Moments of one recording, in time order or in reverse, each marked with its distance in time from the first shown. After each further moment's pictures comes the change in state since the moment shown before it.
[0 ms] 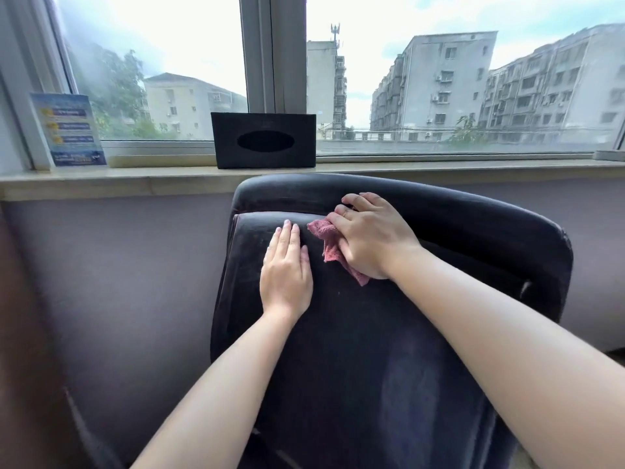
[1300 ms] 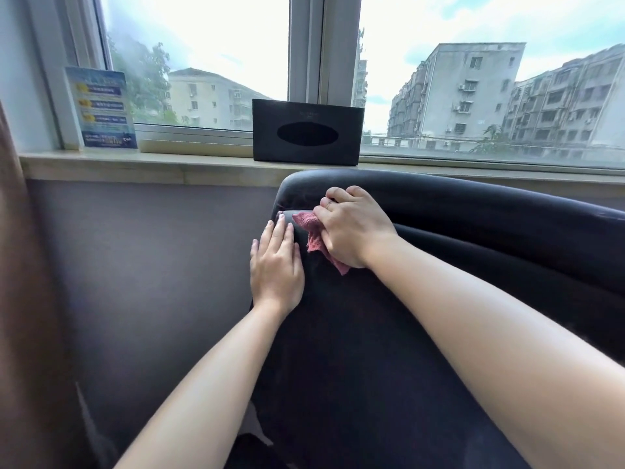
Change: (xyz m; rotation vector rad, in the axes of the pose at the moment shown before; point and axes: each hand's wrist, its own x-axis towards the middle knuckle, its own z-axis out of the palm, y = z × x) left_hand 0.034 -0.088 -0.012 0.073 0.029 -0.069; right_hand 0.101 -0.059 0.037 -0.055 0.083 -0.111
